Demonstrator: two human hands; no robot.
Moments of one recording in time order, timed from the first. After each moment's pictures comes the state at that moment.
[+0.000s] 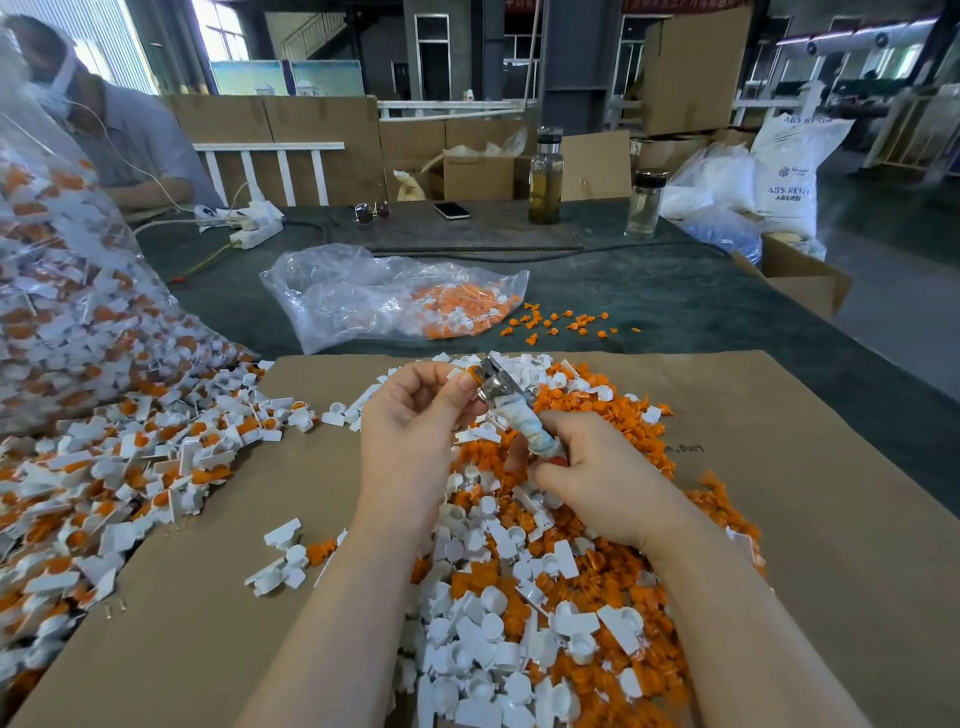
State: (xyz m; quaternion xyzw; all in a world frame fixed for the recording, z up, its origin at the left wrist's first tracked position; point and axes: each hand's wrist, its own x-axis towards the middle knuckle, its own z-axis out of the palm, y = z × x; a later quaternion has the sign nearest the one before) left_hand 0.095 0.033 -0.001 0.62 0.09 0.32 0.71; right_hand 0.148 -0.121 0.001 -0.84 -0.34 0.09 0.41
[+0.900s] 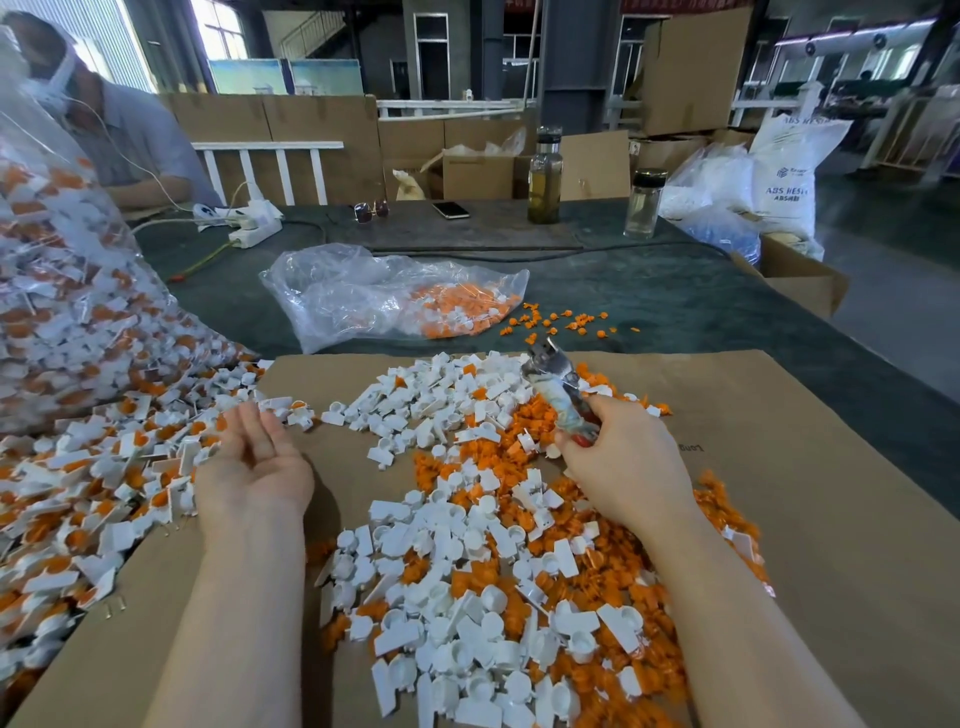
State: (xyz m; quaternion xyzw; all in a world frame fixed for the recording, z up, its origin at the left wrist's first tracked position) left_hand 0.072 0.129 -0.009 -0.09 0.26 0.43 0.86; right_hand 0.169 -0.124 -0.021 -0.94 -0.17 -0.10 0.28
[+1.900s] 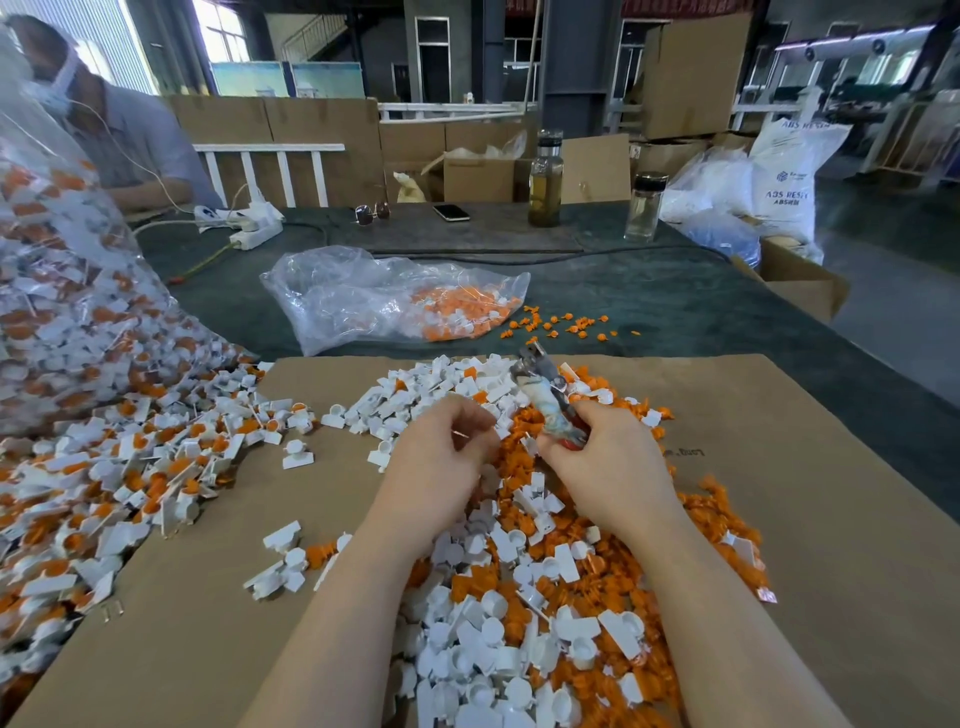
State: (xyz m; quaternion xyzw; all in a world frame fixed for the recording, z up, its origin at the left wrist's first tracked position) left_hand 0.101 0.043 -0.020 0.86 0.11 0.16 0.48; right_hand 0.162 -0.114 -0.019 -0.92 -0.19 -0.08 0.34
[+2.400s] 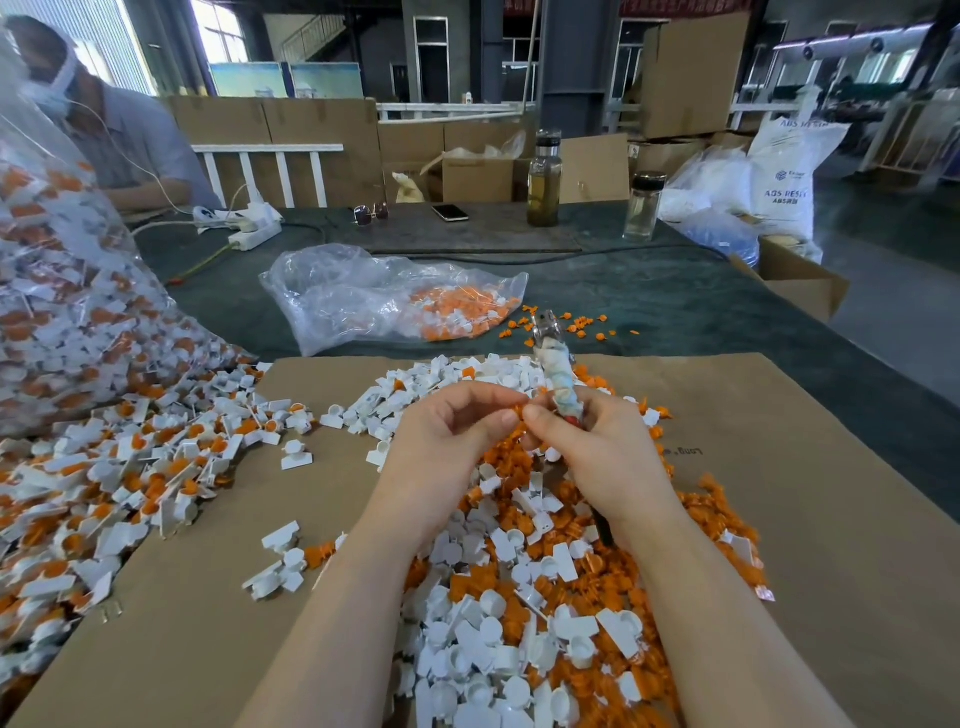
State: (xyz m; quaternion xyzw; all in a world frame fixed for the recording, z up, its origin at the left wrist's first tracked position) left_hand 0.098 0.035 -0.008 0.73 0.03 0.17 0.66; right_hand 0.151 -0.111 -0.007 -0.76 -0.19 0.02 0.62
